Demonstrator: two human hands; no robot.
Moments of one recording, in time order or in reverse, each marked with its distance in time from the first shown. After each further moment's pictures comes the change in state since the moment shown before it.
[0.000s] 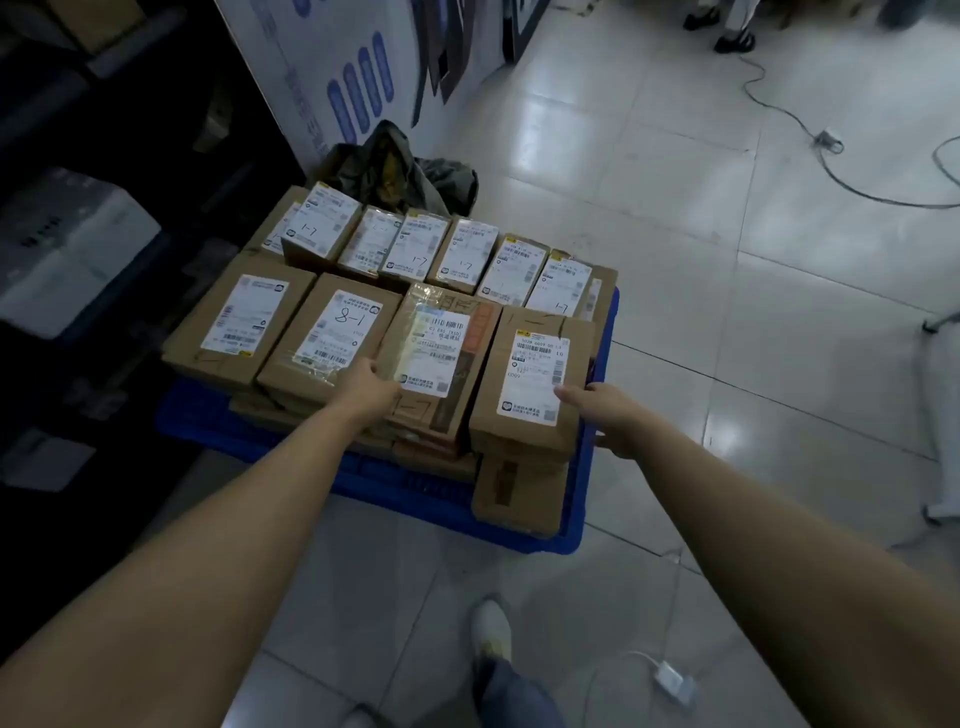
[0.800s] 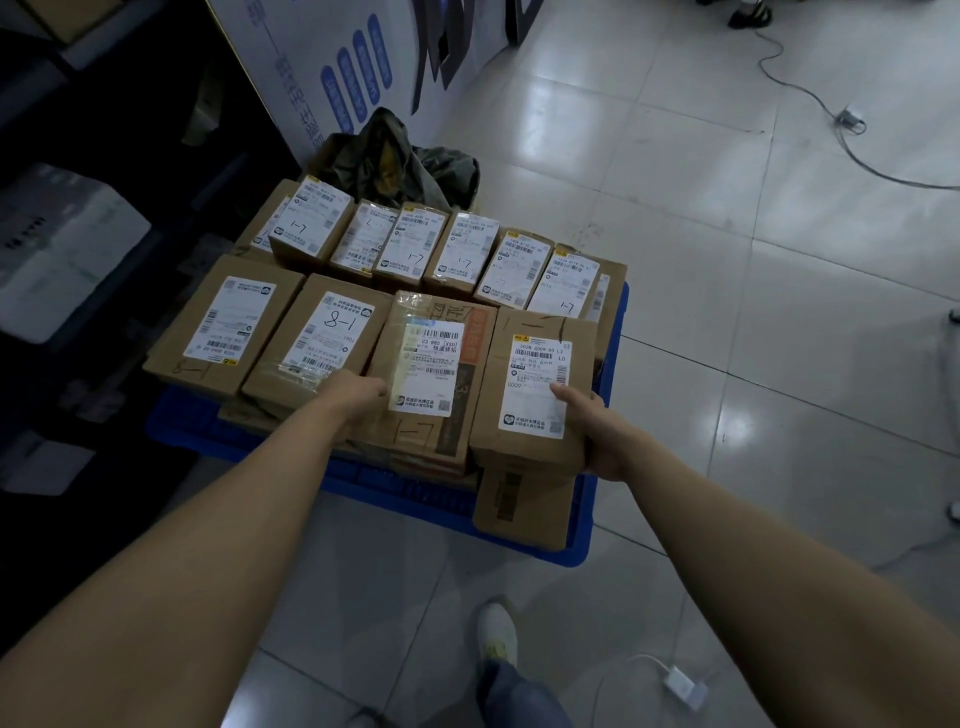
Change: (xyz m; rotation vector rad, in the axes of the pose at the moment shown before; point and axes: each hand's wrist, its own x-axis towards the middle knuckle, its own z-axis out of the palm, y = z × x) left_hand 0.035 -0.003 0.001 0.016 -0.048 -0.186; right_hand 0.046 0.019 0.010 0.422 -0.177 0.117
